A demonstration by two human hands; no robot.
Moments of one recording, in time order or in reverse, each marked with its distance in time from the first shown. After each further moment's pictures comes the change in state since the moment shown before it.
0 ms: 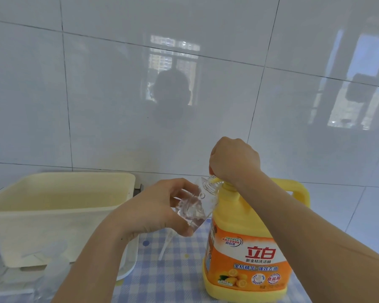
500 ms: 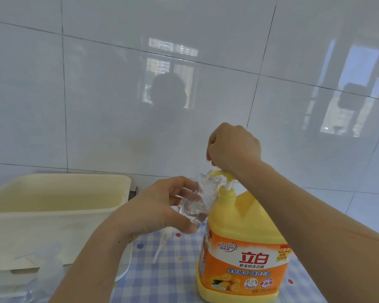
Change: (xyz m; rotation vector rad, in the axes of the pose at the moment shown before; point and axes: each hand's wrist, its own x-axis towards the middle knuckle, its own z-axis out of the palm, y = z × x) left_hand 0.001 0.005 0.003 -0.105 0.016 0.059; right_hand 0.010 -0.003 -0.021 0.019 0.134 -0.030
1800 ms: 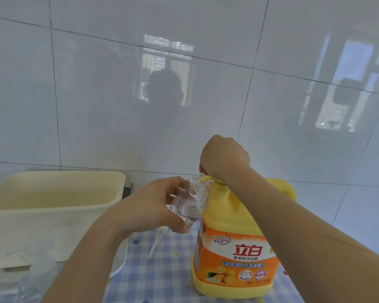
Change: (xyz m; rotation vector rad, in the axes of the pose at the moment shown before) left_hand 0.000 0.000 0.005 0.157 -0.018 -0.046; right_hand -0.012 0.006 0.017 0.041 -0.149 0.054
